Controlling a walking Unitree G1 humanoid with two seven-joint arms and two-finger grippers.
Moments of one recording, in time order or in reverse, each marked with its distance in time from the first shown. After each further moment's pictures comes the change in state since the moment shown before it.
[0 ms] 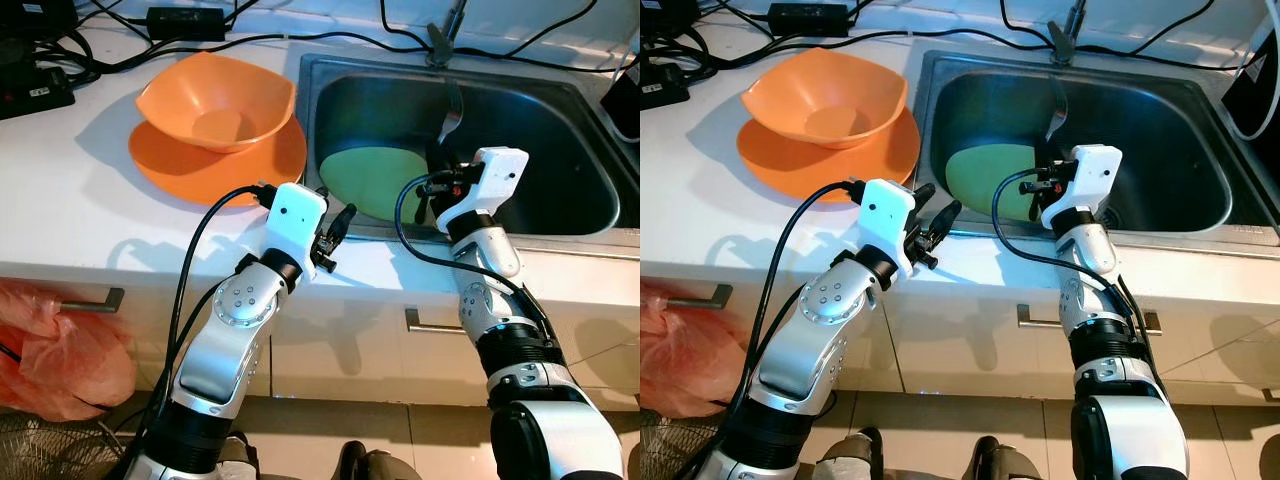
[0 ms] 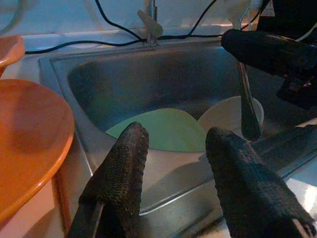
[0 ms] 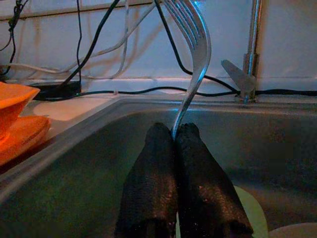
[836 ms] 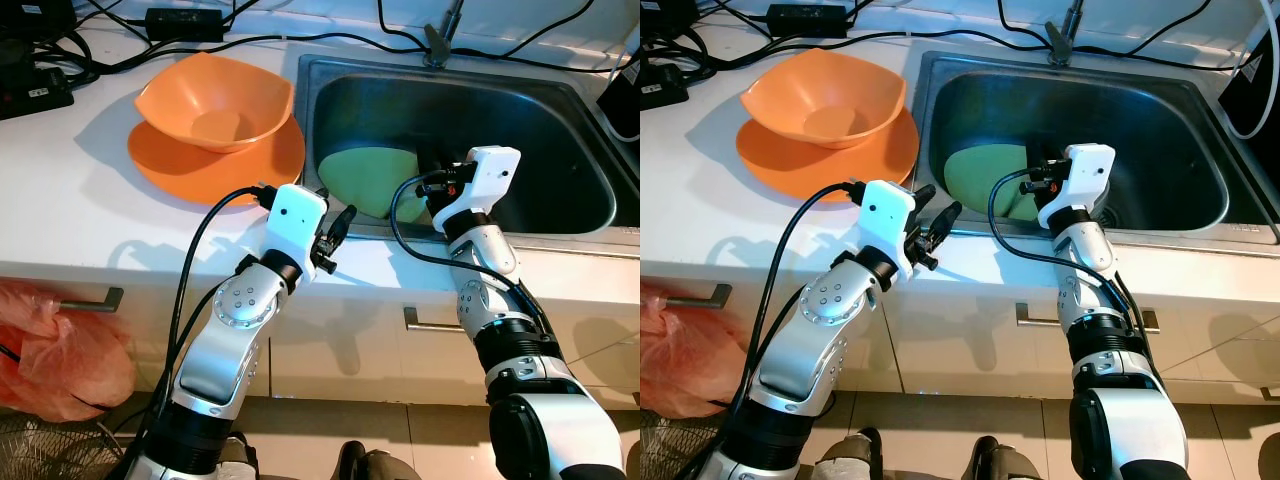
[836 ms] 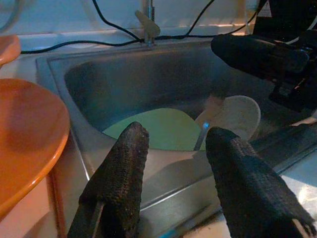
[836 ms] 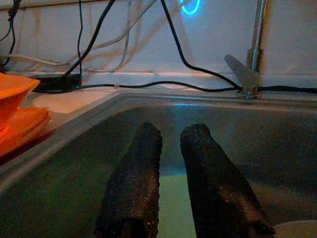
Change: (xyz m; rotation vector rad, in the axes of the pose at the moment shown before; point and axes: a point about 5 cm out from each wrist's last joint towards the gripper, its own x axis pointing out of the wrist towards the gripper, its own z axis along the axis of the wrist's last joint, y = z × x) left arm 0.000 -0.001 -0.001 -0.005 0.002 -0.005; right arm 0.003 0.002 -0.003 -0.017 0.028 0.011
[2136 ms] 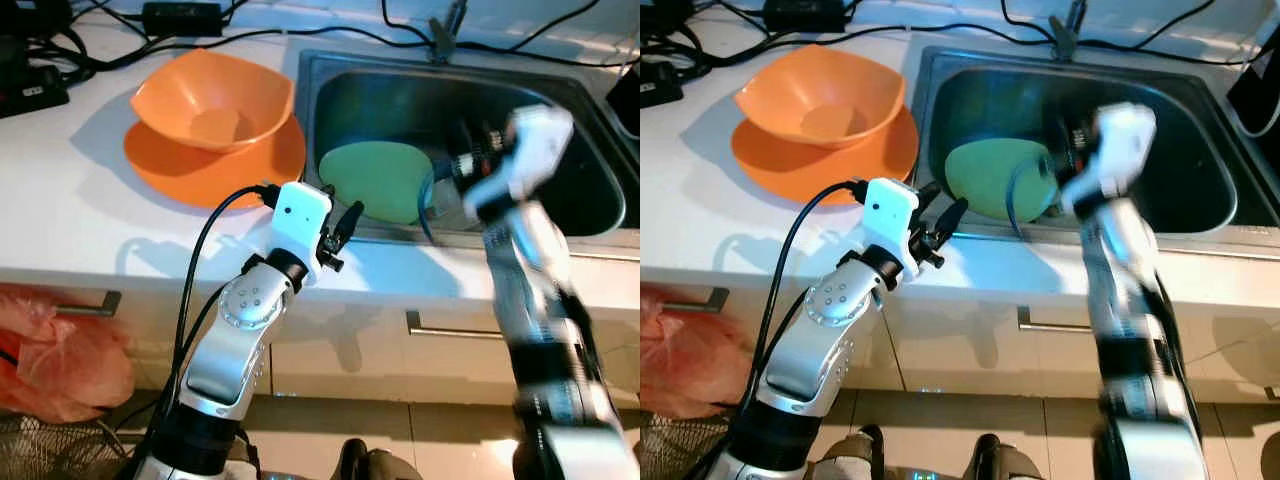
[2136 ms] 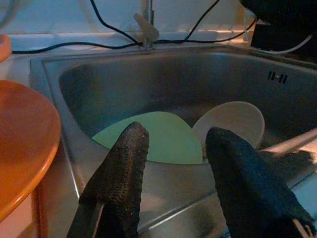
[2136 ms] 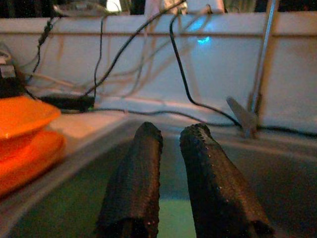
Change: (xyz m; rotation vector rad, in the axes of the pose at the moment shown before) left arm 0.003 -0.006 0.004 -0.025 -0.036 -0.005; right arm -0.023 -0.006 0.049 -0.070 -0.089 0.068
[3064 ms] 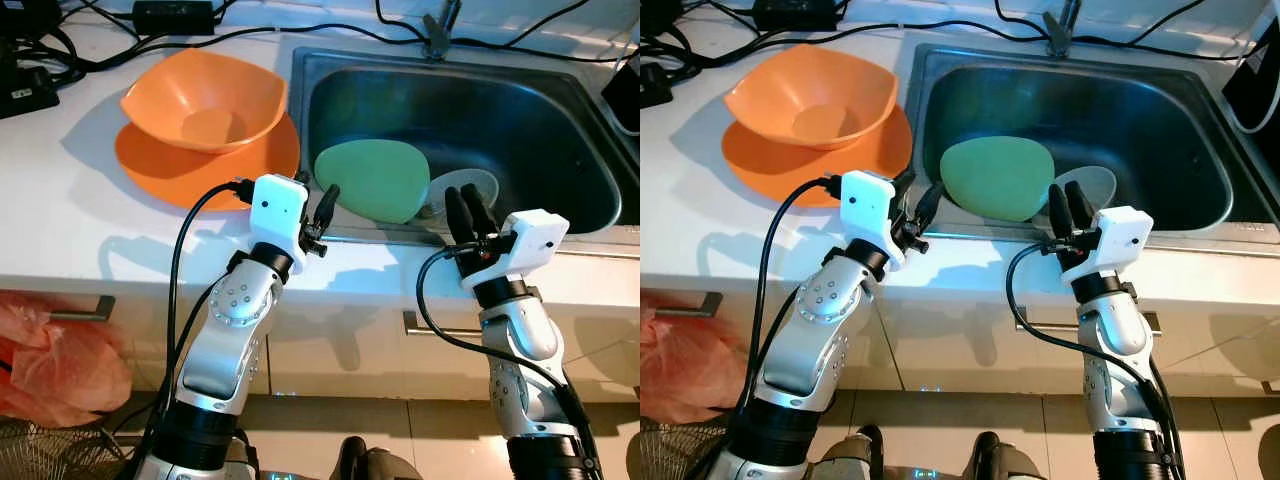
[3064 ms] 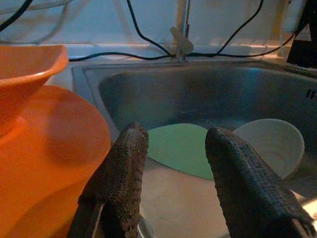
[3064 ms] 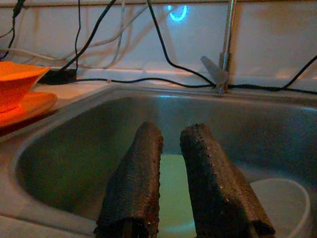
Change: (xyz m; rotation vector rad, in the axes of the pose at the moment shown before) left arm -0.002 0.017 0.000 -0.003 -0.059 0.142; right arm -0.066 0.018 -0.031 0.000 0.040 -0.102
